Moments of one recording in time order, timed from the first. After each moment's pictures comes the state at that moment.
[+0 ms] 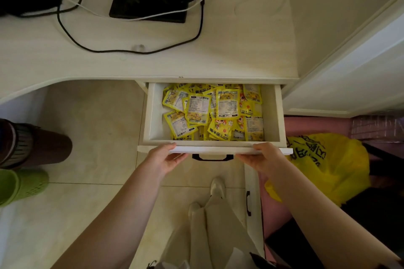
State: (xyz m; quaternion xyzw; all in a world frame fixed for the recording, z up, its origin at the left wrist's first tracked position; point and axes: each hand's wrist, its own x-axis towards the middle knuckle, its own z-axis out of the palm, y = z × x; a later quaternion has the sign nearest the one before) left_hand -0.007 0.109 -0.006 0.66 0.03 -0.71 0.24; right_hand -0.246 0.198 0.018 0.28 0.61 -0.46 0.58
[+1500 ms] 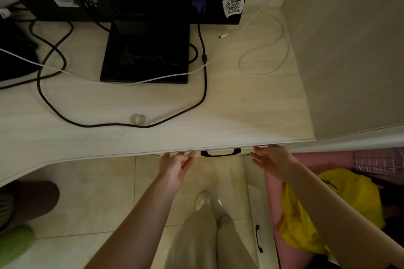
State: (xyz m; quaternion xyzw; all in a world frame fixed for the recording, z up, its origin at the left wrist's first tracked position) left_hand -0.063 -0.058 -0.020 0.62 -0.07 -0.73 0.26; right_hand -0.310 0.042 -0.013 0.13 0.67 -0.44 0.58
